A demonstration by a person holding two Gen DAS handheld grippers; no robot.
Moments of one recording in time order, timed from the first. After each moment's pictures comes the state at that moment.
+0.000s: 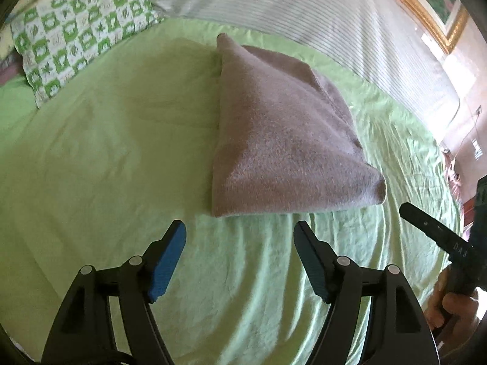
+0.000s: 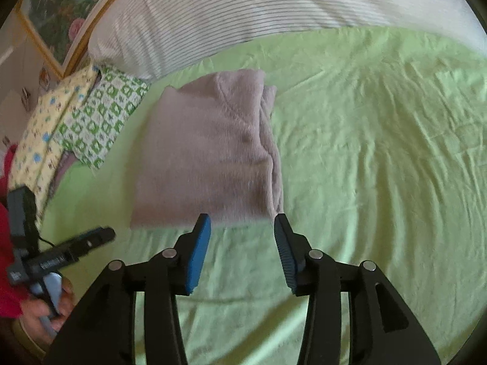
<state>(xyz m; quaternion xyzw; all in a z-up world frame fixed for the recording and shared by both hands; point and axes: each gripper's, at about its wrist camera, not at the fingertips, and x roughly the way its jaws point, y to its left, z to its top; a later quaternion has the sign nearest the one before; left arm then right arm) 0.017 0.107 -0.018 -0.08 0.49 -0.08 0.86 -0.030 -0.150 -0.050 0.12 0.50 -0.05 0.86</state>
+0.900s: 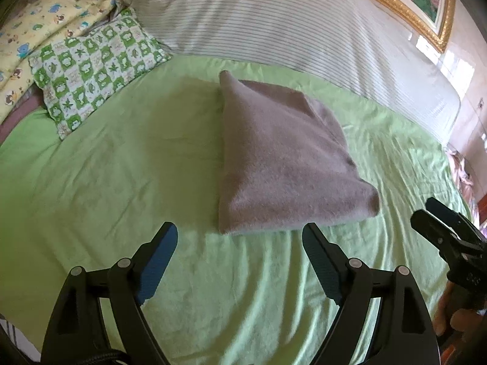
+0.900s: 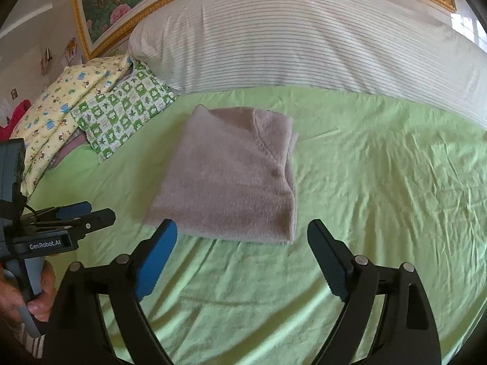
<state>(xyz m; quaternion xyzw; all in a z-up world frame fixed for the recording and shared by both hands) -0.003 0.097 0.013 -0.05 0.44 -0.05 0.90 -0.044 -0.104 -0.013 0.02 0.43 -0.04 0.90</state>
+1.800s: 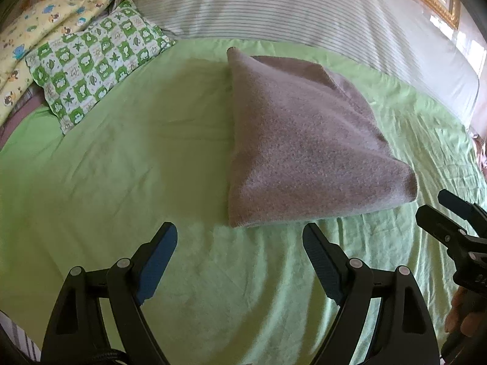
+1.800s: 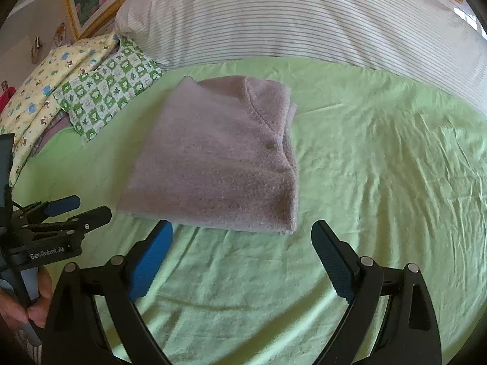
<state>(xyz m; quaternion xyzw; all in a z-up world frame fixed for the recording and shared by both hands) 0.016 0.088 -0.027 0.00 0.46 -0.01 0.89 -0.027 -0.112 -0.058 0.02 0.47 -0.05 0.88</state>
